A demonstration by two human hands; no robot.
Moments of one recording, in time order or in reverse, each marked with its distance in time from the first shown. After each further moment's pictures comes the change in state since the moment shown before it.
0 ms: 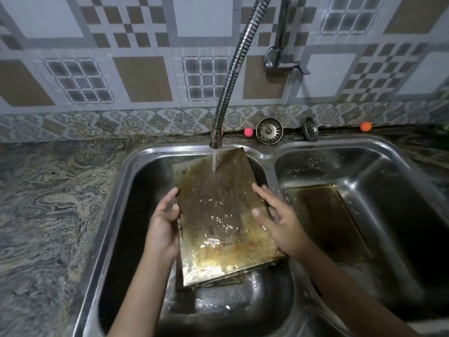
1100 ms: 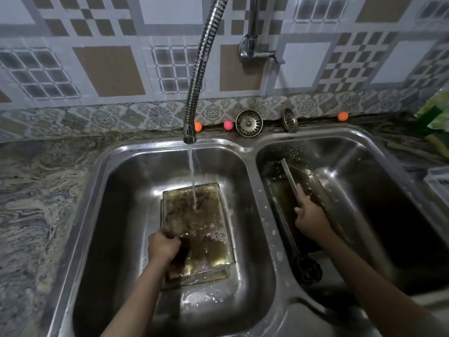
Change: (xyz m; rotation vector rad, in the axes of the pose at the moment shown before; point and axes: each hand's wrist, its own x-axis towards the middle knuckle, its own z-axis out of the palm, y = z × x) left_hand 0.088 -0.107 -0.071 1.112 0.259 -0.100; right_hand 0.012 0.115 -0.096 -0.547 0.219 0.357
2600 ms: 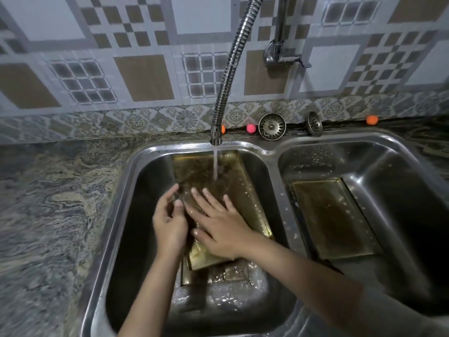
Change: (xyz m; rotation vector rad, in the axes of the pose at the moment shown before) left_hand -0.109 0.092 -0.069 -0.566 0.190 0.470; right_hand -0.066 -0.186 0.093 -0.394 -0.324 -0.895
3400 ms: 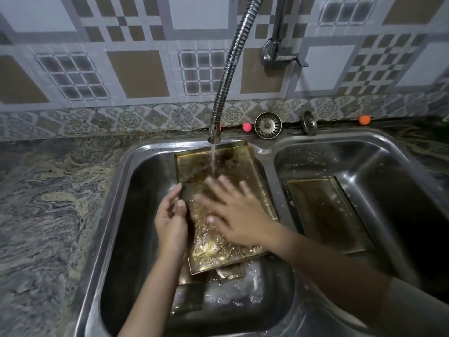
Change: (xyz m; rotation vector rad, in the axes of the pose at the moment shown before) left_hand -0.007 0.001 0.007 -0.218 -0.061 -0.081; right_hand -0.012 0.028 -0.028 -0.173 -0.003 0.082
